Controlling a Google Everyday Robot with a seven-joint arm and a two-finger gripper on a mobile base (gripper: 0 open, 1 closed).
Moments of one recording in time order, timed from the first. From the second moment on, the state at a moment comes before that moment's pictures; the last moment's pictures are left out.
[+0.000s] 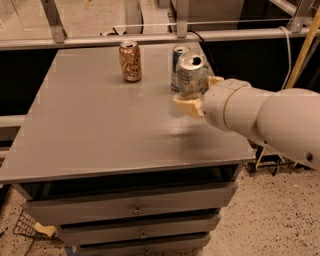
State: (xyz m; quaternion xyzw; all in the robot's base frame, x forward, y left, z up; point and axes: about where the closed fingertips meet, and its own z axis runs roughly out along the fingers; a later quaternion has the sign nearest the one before) arm 0.551 -0.077 0.924 -0.33 0.75 0.04 0.57
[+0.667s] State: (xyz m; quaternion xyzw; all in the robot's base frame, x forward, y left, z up) arm 0.573 -0.123 0.888 -0.24 0.80 0.06 0.54
